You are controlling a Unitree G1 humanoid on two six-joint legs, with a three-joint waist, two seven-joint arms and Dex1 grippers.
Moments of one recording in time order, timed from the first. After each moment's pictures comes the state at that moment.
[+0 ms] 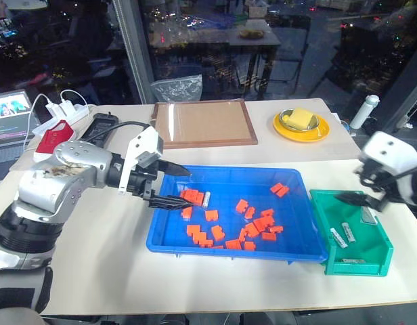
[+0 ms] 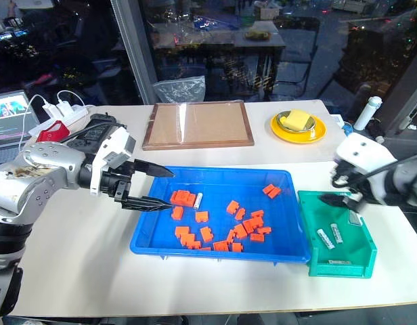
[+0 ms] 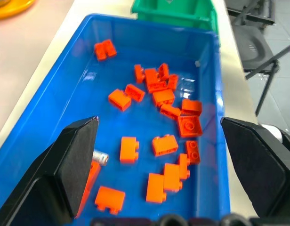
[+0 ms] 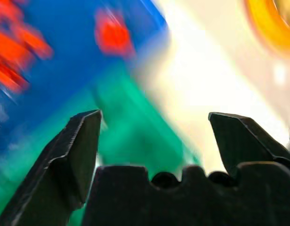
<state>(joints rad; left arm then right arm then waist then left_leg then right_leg) -0.69 0.93 -0.06 -0.24 -0.60 0.81 -1.23 -0.64 -1.15 0.04 -0.41 0.41 1.03 0.94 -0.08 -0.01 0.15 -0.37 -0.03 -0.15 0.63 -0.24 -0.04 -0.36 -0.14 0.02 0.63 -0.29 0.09</state>
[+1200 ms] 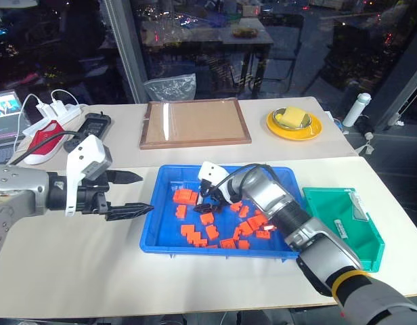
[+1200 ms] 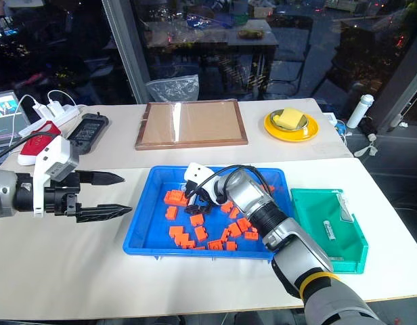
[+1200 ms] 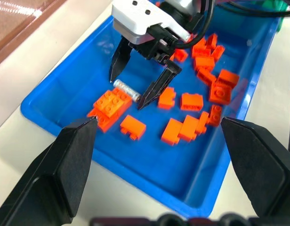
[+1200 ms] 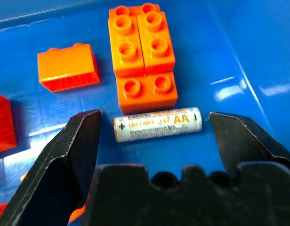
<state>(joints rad) -0.31 1.16 0.30 -0.47 -0.77 0.96 -1.05 -1.00 -0.24 0.55 0.55 0.01 0.53 0.87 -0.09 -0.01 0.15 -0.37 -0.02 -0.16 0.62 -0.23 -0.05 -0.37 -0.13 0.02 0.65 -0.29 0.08</state>
